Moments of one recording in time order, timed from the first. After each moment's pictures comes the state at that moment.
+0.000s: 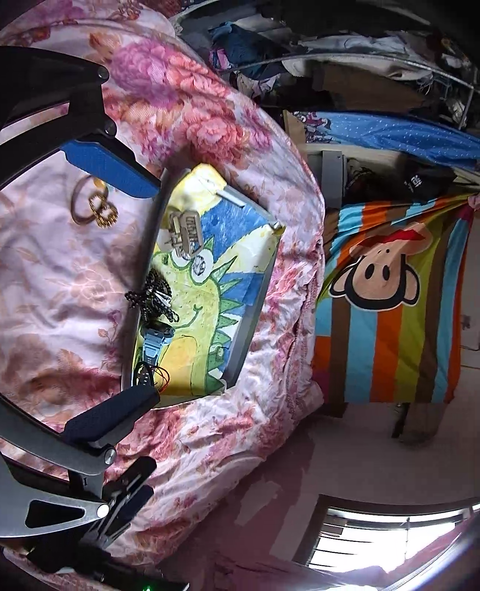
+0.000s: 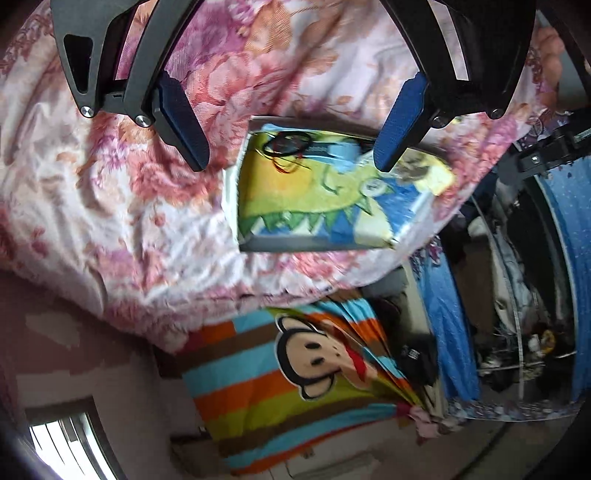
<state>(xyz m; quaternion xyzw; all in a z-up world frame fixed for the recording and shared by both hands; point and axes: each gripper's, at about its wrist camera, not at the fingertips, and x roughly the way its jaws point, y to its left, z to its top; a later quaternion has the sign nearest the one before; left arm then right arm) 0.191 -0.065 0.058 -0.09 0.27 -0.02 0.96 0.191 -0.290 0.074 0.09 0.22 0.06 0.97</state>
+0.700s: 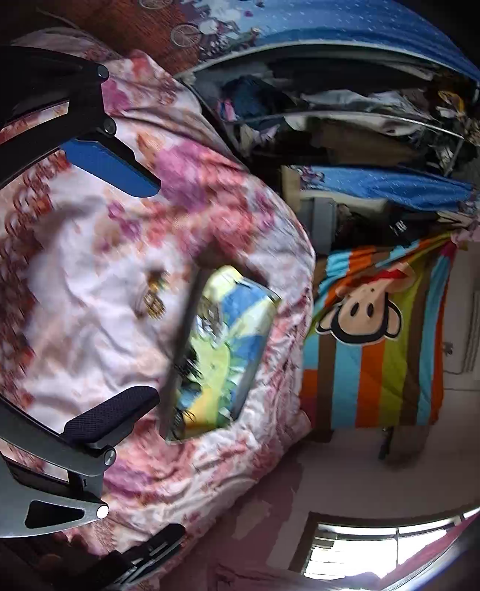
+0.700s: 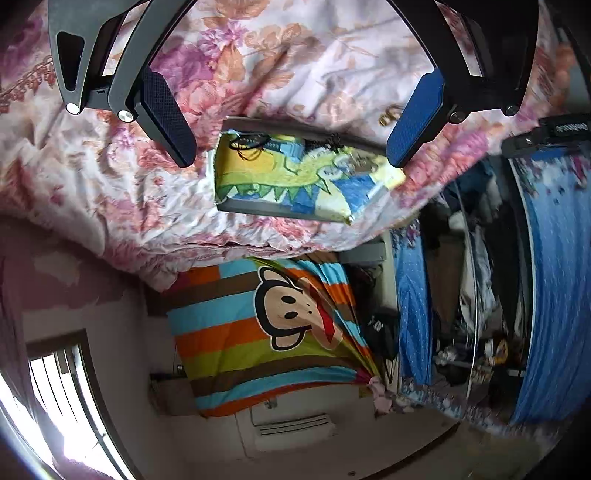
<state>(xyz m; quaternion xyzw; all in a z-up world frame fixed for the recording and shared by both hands) 0.074 0.016 0.049 -0.08 0.25 0.04 0.96 0.076 -0.230 0.088 0.02 0.13 0.06 0.99</state>
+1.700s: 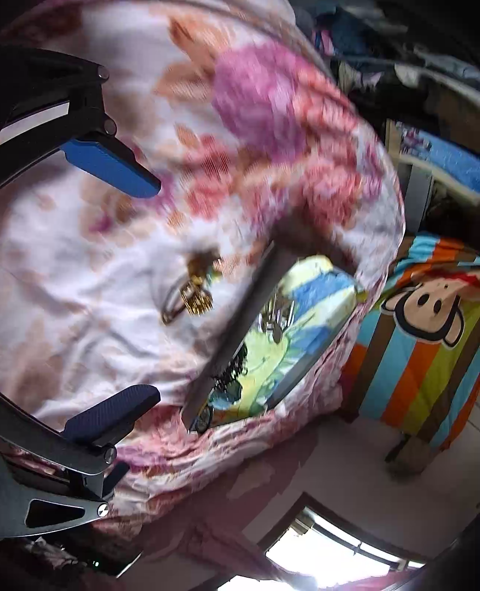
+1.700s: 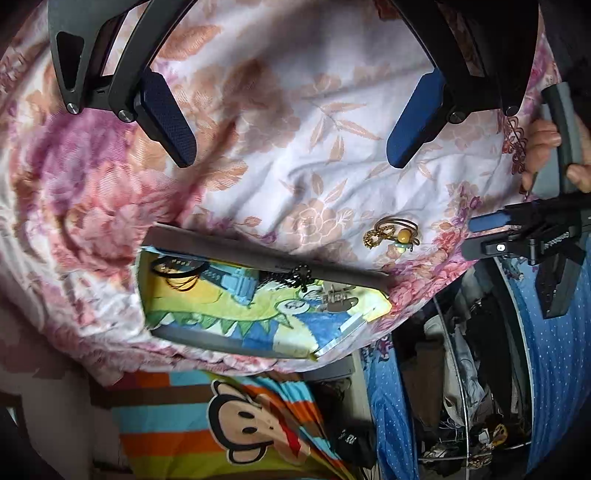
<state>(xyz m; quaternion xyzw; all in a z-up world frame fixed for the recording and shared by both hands) 0.178 0.070 -0.042 -0.22 0.36 -0.11 0.90 0.161 -0.203 0.001 0.01 0.34 0.17 0.92</state>
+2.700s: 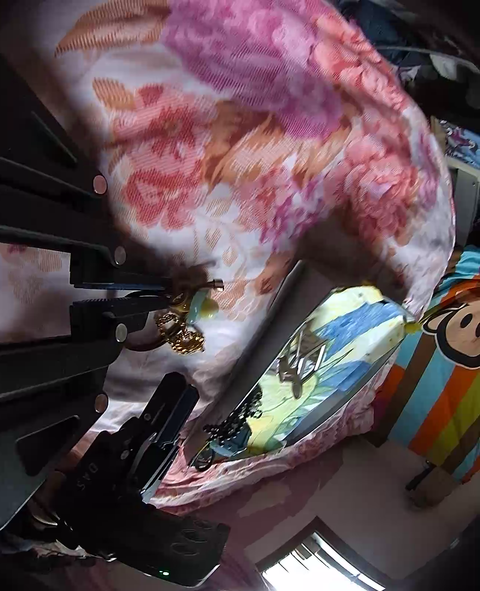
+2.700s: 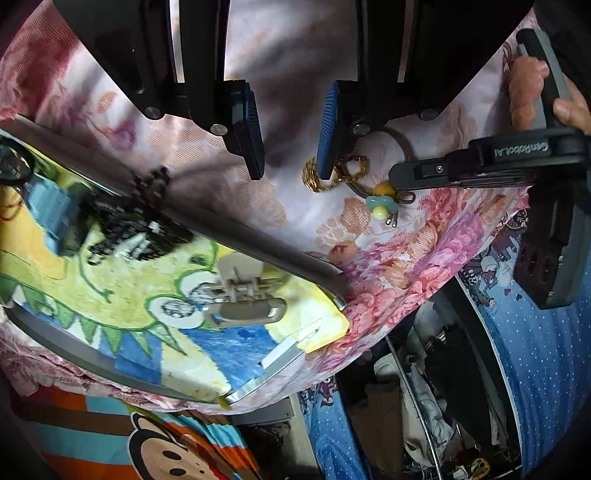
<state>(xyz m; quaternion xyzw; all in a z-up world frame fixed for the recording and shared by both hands) 0.248 0.073 -0.076 -0.23 0.44 -0.09 0.86 0.281 -0.087 -0.024 -0.01 0.42 0.29 0.86</state>
